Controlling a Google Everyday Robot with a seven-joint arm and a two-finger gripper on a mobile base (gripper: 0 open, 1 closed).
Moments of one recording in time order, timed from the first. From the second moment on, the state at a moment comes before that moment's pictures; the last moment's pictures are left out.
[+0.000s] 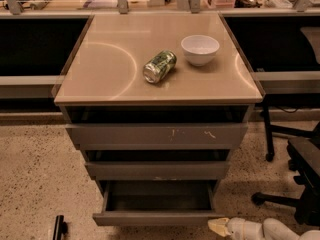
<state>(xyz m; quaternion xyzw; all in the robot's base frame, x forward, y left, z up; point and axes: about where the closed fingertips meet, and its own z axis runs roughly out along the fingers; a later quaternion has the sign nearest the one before) 0.443 -0.247 0.167 -0.23 0.83 0.40 0.32</state>
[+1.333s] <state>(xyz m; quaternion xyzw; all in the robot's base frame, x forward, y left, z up) 0.541 -0.242 0.175 -0.25 0.82 0.35 0.38</state>
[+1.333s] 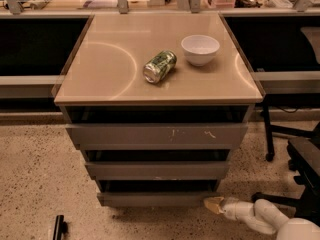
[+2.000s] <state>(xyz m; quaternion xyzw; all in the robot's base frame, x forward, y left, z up) 0.568 -0.249 0.177 -0.25 0.83 0.31 0.40</state>
